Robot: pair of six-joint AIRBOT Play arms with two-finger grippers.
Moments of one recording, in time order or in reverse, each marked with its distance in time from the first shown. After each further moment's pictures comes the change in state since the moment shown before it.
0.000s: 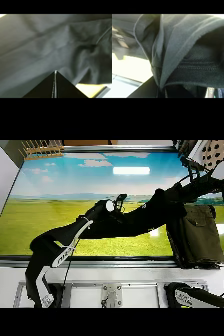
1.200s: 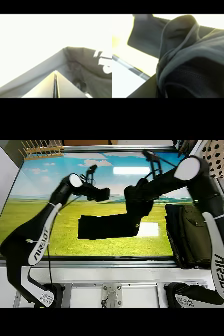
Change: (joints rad) left arm 0.356 0.185 0.079 0.004 -0.115 0.045; right arm 0.356 -0.091 0.088 0.149 -0.170 0.129
